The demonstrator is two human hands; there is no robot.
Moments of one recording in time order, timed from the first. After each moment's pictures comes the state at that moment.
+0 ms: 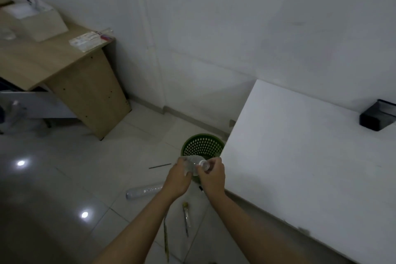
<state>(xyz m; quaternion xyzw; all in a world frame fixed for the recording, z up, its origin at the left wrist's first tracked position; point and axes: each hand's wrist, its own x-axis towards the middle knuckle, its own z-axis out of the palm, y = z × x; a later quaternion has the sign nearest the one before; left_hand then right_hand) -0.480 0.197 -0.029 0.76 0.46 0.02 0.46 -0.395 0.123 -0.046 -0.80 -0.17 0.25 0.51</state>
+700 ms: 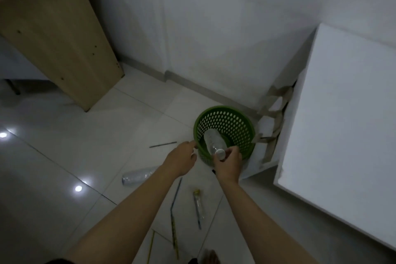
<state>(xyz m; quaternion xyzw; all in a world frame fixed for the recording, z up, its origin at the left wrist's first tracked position) -0.488 0.347 -0.275 0.85 0.35 -0.10 0.39 -0.394 0.237 -0.290 -0.87 -0.09 0.21 0.43</state>
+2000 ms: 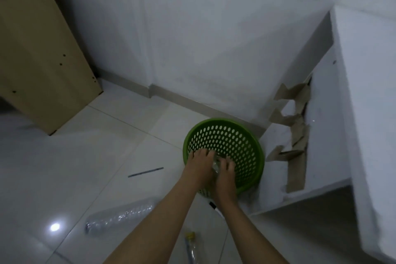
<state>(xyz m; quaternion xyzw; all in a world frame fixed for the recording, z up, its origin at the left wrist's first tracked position) -0.372 0.365 -0.420 0.94 0.26 -0.09 0.22 -0.332 0.281 -0.466 -0.91 -0.25 0.15 0.30</state>
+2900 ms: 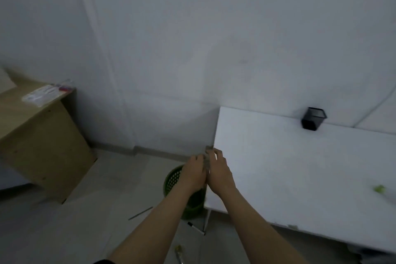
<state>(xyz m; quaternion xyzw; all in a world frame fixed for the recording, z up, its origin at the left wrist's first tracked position) -0.410 0.217 0.055 0.92 0.21 0.00 0.32 -0.353 0.131 0.040 -0.91 -0.33 0.06 0.26</state>
